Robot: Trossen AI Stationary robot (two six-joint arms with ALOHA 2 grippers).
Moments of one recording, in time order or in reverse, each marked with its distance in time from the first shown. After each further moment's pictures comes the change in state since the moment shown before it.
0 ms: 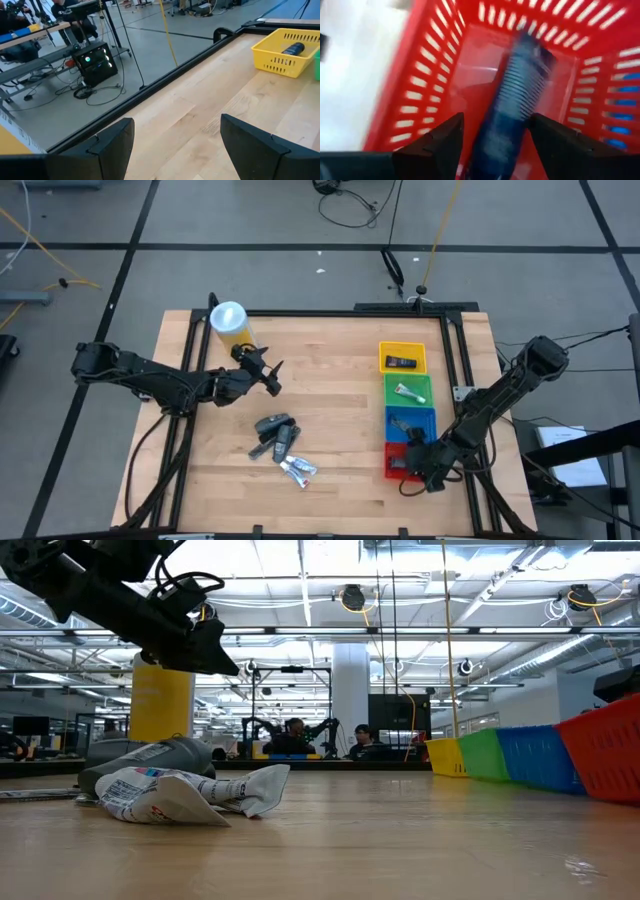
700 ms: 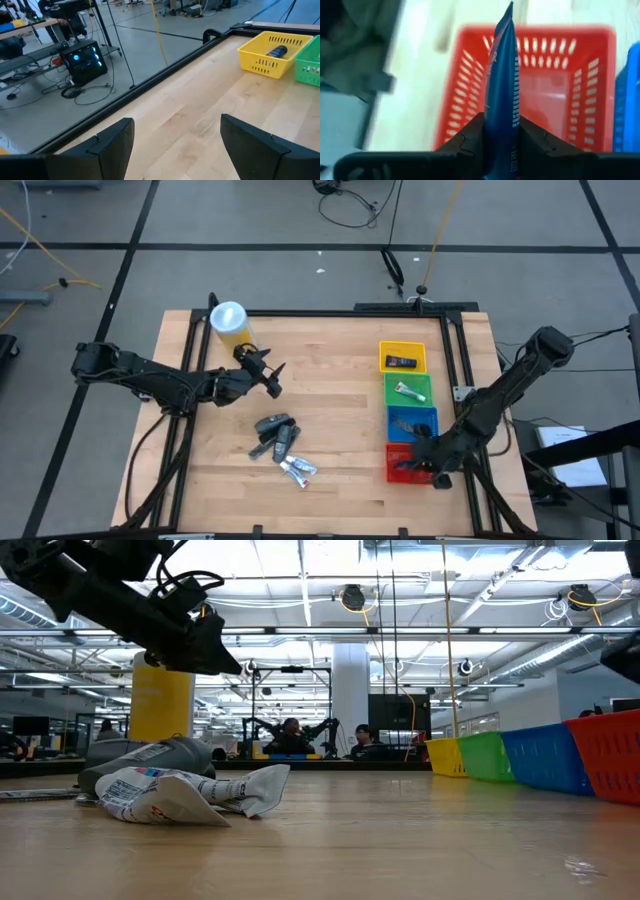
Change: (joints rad) left arm -0.003 0.000 0.000 0.010 0.052 -0.020; right arm -0.003 -0.247 -0.006 -0.021 -0.021 0.118
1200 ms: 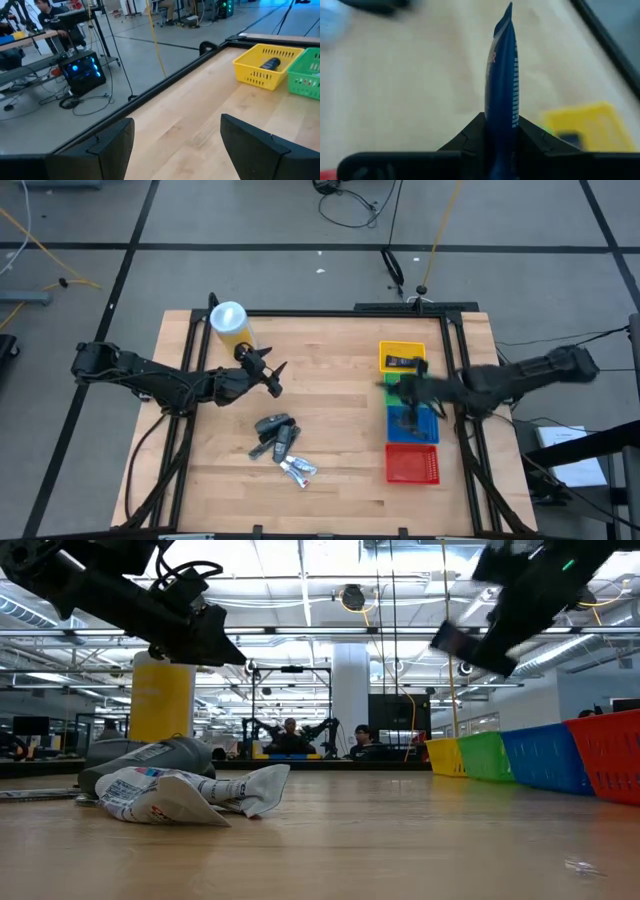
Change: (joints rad) left arm -0.002 0.000 0.000 0.082 0.000 0.073; right arm -0.691 -0.145 0.168 -0.238 0.256 -0.495
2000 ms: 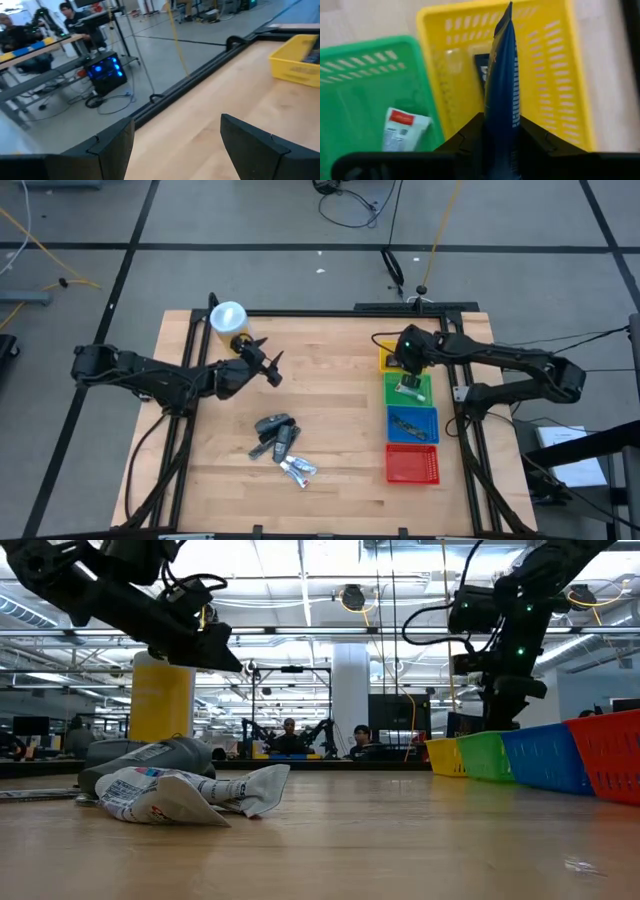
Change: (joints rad) left arm 0.106 0.000 0.000 0.008 -0.009 0.093; right arm -0.627 0.255 -0.013 -0.065 -0.246 -0.493
